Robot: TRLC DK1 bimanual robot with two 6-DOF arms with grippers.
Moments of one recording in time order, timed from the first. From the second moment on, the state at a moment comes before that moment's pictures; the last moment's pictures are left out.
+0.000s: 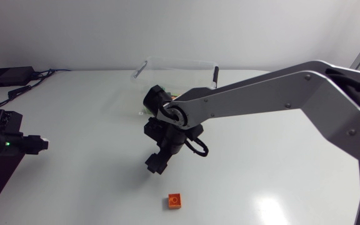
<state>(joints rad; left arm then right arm) 0.48 1.44 0.70 -0.26 0.26 0.43 0.80 2.09 1.42 -0.58 -0.09 -0.20</state>
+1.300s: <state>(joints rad) -0.22 1.85 1.53 -0.34 0.30 0.33 0.53 1.87 1.66 -0.64 -0.09 -0.15</state>
